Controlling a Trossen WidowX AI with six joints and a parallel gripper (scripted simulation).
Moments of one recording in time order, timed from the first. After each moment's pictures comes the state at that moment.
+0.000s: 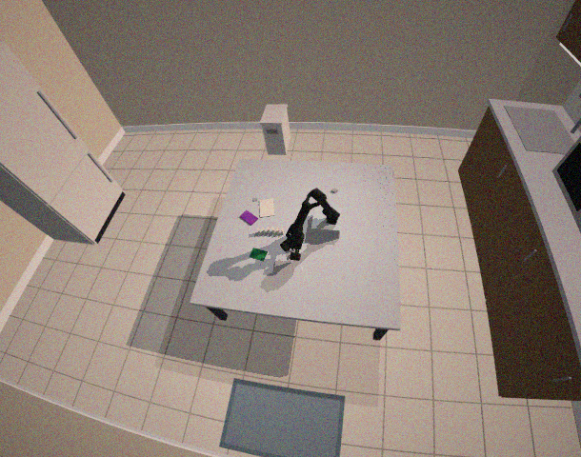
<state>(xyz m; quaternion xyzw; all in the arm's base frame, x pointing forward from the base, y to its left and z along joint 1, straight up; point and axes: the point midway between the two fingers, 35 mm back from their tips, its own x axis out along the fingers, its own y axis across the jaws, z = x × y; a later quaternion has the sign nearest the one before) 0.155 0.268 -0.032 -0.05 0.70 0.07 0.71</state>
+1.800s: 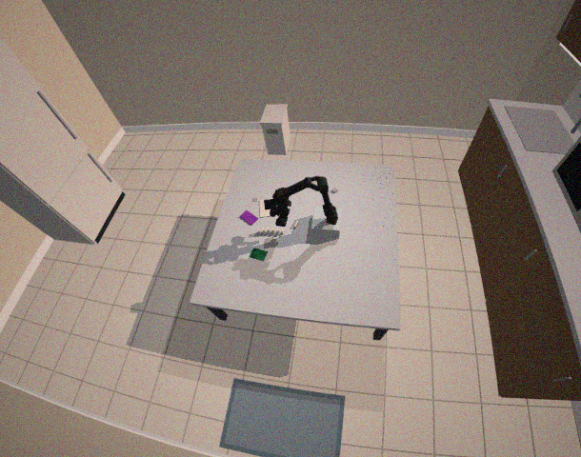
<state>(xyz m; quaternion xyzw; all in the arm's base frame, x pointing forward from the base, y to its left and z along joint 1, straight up) 0.281 0.132 0.101 -0.05 0.70 0.05 0.71</state>
